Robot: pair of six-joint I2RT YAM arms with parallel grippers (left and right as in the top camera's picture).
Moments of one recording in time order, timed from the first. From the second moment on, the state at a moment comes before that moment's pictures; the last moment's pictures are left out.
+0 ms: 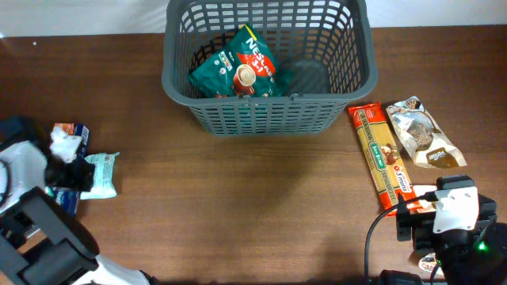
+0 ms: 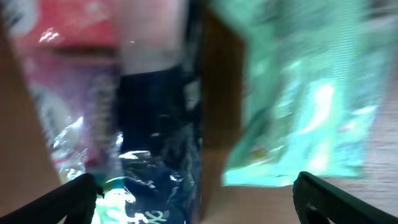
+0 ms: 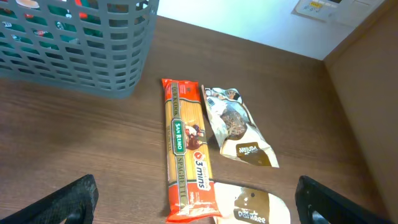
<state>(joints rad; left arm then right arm) 0.67 1.84 1.29 -0.89 -0.09 0.70 -0.18 0.46 1.03 -1.10 -0.07 -0.34</state>
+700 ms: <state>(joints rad) 0.79 1.84 1.29 -0.84 -0.02 0.77 -0.18 0.46 1.03 -1.10 -0.07 -0.34</state>
